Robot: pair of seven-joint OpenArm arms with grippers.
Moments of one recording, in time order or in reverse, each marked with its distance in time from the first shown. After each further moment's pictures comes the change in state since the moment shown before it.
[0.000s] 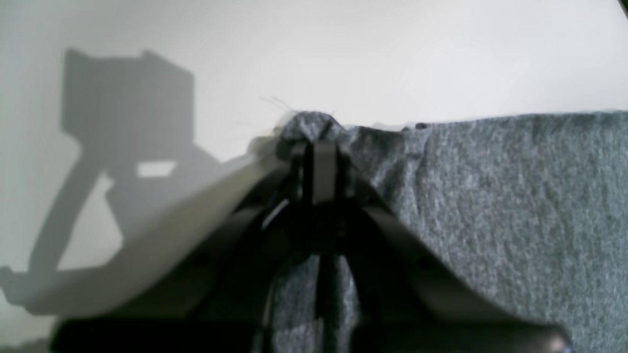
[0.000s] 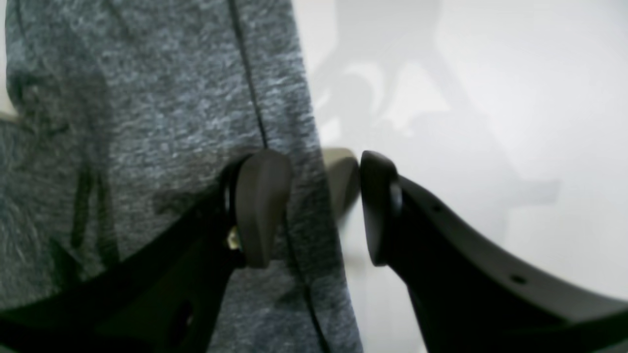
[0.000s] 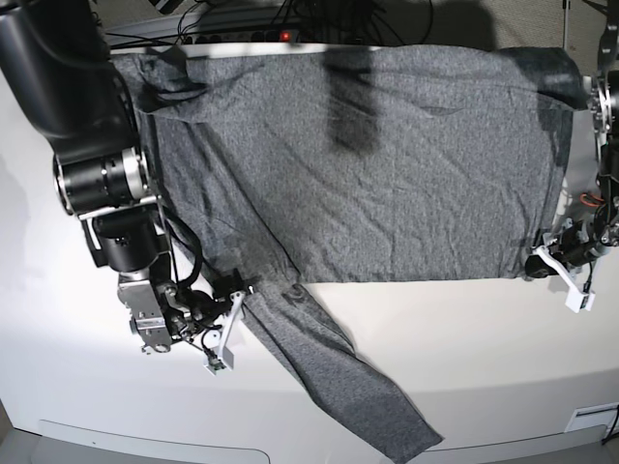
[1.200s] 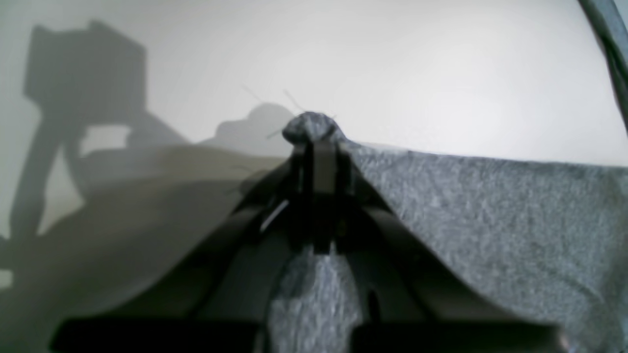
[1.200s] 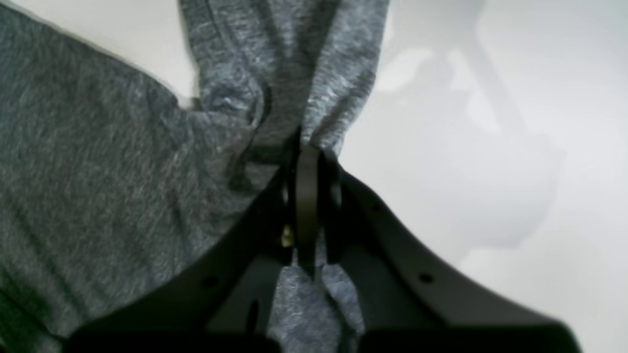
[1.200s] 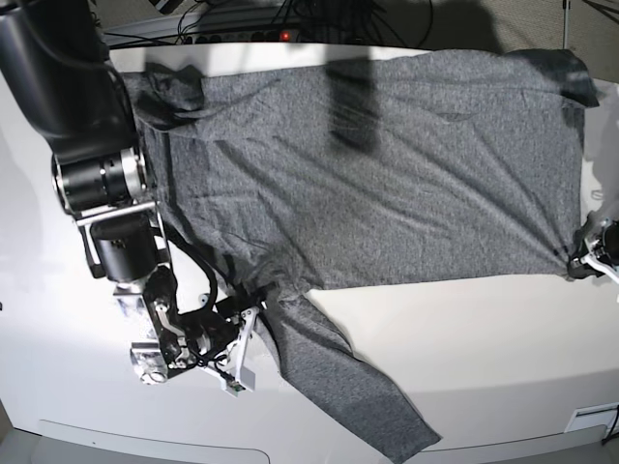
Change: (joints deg) left arm 0.0 -7.8 0.0 0.0 -19.1 0.2 9.3; right arm -1.1 0.8 0.0 14.8 11.0 7.2 -15.1
